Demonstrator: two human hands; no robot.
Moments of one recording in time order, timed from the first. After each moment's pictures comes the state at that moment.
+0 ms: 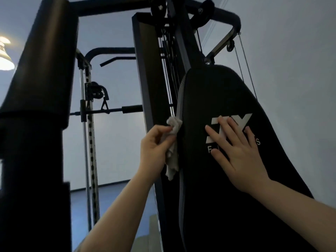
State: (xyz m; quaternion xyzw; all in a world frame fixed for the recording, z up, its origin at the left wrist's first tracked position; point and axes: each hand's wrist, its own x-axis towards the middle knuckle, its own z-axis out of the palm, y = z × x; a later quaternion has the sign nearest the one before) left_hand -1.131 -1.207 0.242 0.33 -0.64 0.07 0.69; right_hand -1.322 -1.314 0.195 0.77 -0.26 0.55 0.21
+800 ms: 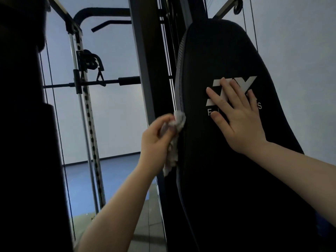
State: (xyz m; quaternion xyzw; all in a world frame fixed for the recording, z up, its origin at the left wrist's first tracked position) left_hand -1.134 -1.197 0.177 0.38 -0.64 0.07 0.67; right_hand -1.318 -1.320 0.191 0.75 -0.23 0.59 0.22
